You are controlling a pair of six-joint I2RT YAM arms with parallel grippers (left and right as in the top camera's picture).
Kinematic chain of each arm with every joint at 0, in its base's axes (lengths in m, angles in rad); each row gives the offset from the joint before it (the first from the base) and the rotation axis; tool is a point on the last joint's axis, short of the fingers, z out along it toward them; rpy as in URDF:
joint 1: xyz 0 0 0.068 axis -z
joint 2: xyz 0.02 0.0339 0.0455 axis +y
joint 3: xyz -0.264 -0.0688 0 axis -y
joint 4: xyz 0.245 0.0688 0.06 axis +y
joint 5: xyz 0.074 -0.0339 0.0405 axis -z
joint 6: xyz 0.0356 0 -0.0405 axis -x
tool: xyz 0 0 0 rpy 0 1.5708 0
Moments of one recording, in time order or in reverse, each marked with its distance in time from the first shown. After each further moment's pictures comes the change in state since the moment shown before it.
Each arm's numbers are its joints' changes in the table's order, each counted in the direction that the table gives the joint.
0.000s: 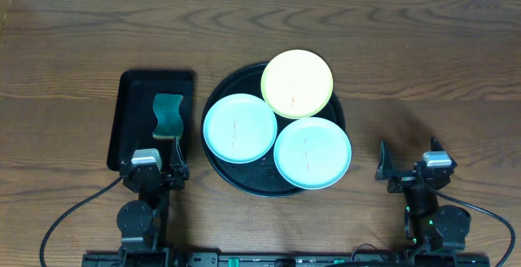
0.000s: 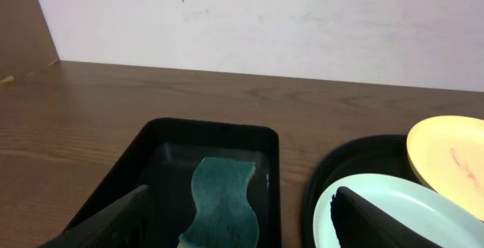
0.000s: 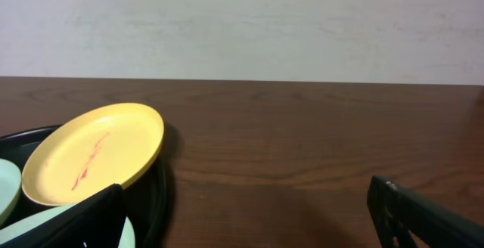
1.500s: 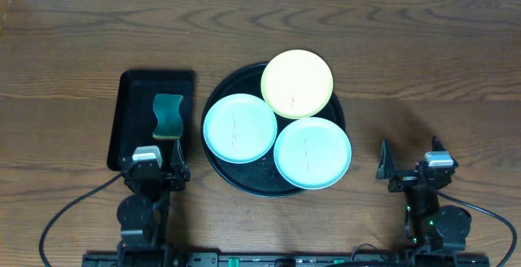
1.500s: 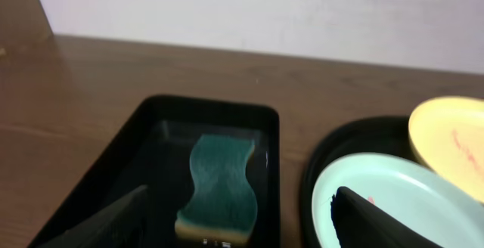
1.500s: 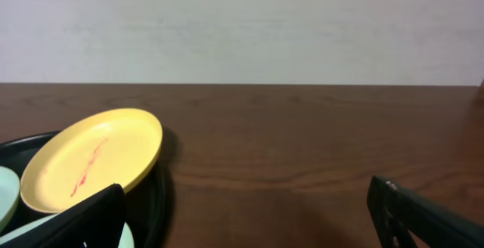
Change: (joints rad) left arm 0.000 0.083 0.041 0.045 0.003 0.026; right arm 0.000 0.007 0.005 -0.017 0.011 -0.013
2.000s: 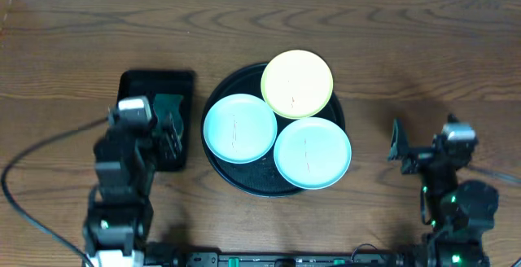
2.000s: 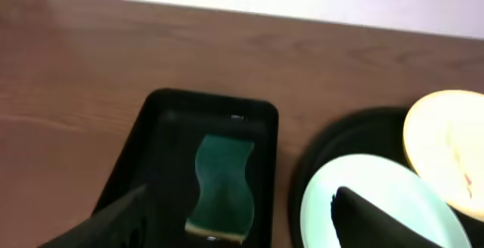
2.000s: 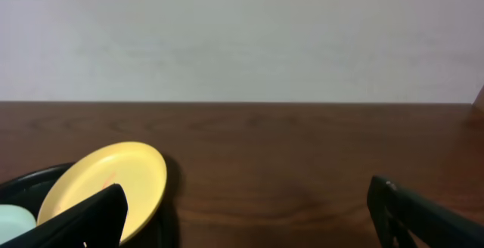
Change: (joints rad) left arm 0.000 0.594 0.566 0.265 -0.003 0.008; right arm 0.000 0.369 0.328 0.010 0.000 -0.002
